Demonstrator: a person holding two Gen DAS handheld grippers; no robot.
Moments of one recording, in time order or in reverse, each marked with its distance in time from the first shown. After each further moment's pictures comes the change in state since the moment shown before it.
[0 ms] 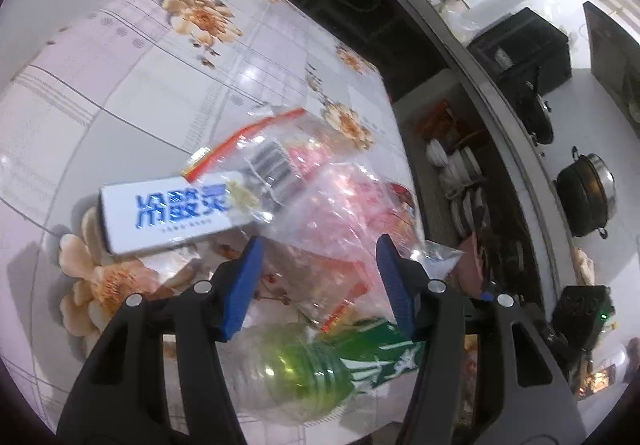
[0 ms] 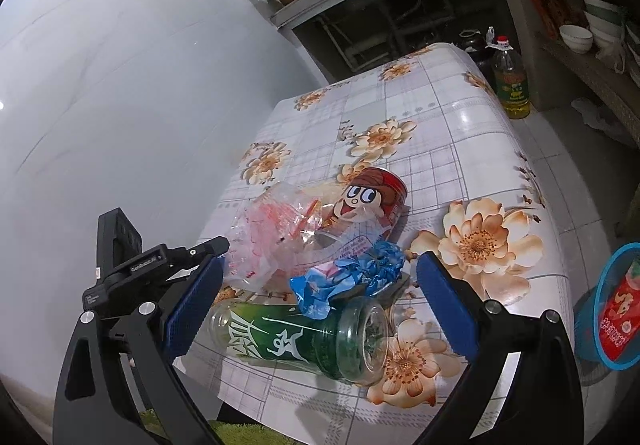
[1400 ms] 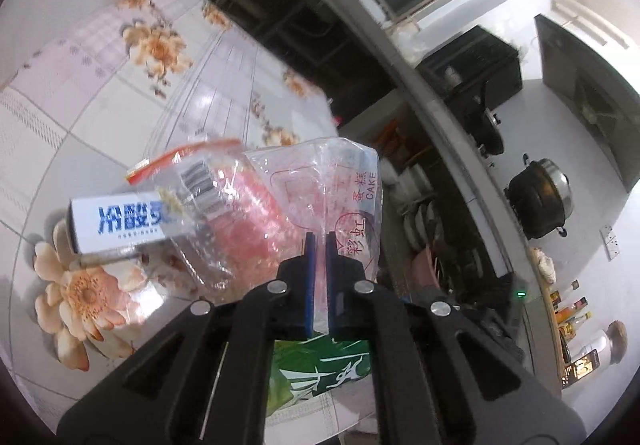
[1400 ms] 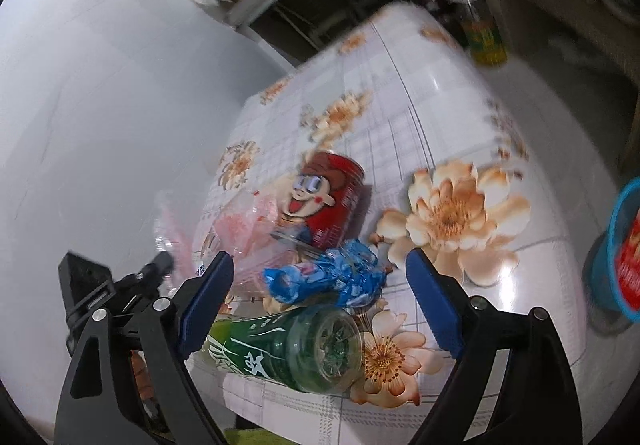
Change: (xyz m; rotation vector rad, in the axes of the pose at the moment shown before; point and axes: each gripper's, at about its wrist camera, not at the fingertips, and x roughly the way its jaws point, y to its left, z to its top) left arm -0.029 -0.019 -0.010 0.051 -0.125 -0.160; right arm 0.033 -0.065 0.004 0.263 0.112 0.025
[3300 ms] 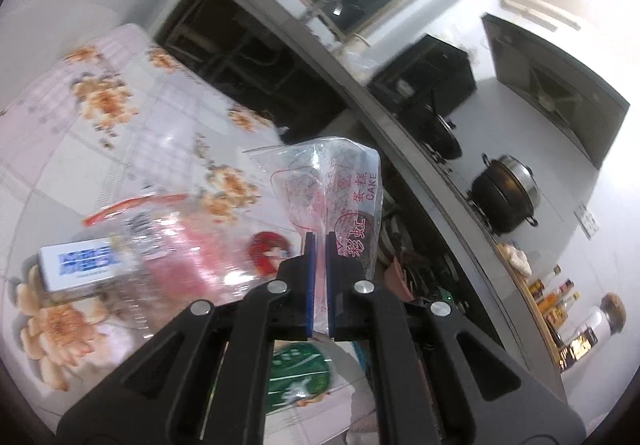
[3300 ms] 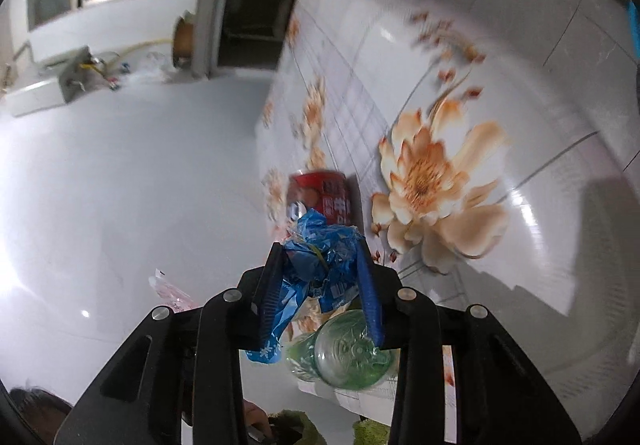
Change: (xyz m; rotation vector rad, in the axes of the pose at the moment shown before) left arm -0.008 -0.054 0.006 0.133 -0.068 -0.129; right arm -0.020 -0.097 0.012 0.475 0.003 0.304
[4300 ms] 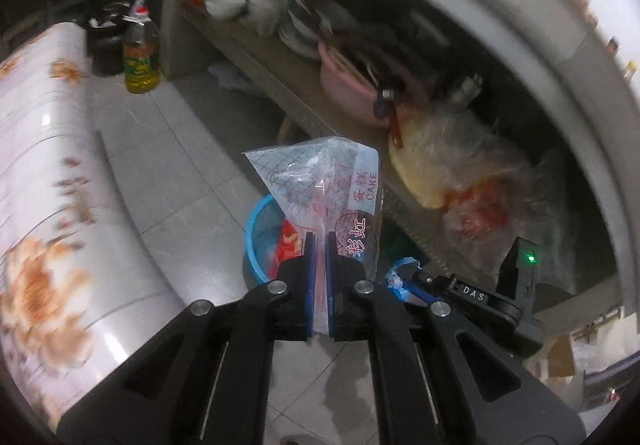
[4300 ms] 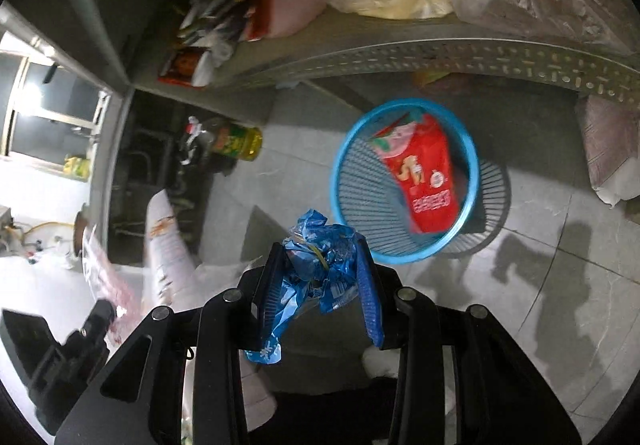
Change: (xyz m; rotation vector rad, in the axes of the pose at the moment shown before) left arm 0.341 -0.230 -0.203 0.527 0.712 0.027; right arm -0.265 -0.192 -0.007 0.214 -0.655 -0.442
